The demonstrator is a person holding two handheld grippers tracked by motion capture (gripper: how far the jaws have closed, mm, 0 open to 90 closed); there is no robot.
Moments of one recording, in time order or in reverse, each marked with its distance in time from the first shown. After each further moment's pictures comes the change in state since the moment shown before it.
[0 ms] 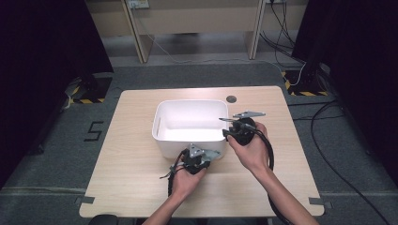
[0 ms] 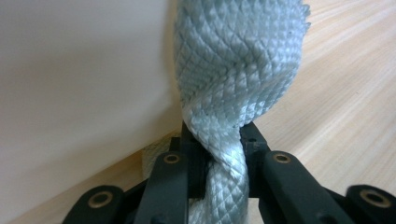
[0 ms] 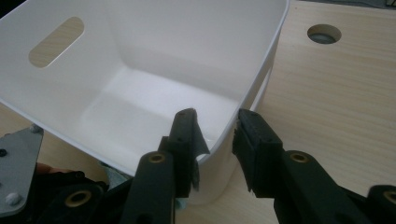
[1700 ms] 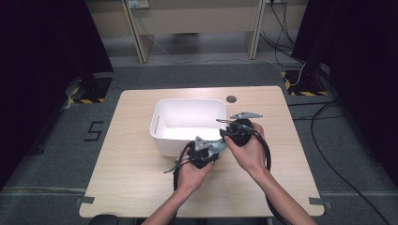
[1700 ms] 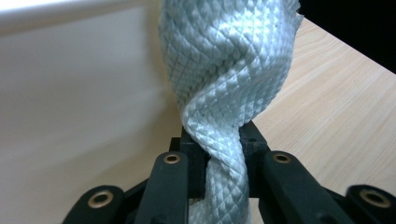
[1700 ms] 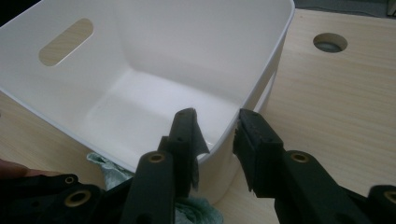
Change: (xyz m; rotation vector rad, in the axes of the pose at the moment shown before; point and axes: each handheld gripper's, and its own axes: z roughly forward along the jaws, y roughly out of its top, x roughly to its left) left arm -0.026 0.038 -0.016 -0.078 -0.055 0.004; right arm 0.006 -0.001 0.004 -0.029 0.005 -0.008
